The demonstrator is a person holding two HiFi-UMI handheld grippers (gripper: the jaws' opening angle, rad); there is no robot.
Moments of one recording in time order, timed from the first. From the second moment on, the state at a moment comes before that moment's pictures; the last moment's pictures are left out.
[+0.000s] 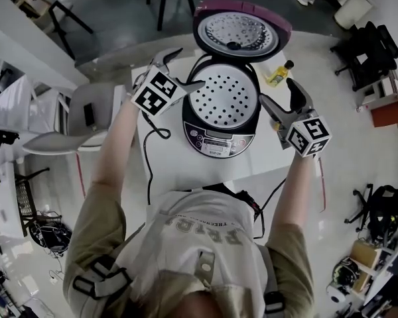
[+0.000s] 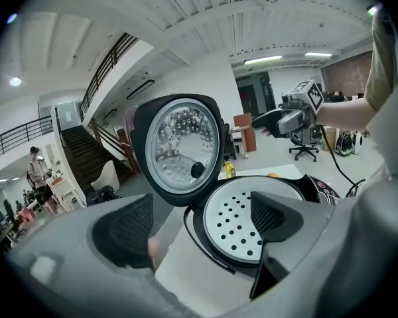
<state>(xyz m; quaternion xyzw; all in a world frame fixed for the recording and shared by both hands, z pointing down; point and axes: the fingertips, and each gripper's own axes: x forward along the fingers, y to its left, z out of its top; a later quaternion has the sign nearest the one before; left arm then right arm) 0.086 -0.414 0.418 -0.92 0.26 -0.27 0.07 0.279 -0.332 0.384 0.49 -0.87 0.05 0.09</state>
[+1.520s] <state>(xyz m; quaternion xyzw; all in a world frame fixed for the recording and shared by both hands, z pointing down) 0.130 -0.543 0.410 -0.90 0.27 -0.31 0.13 0.294 -0.469 0.362 0.40 -0.91 0.01 0.10</state>
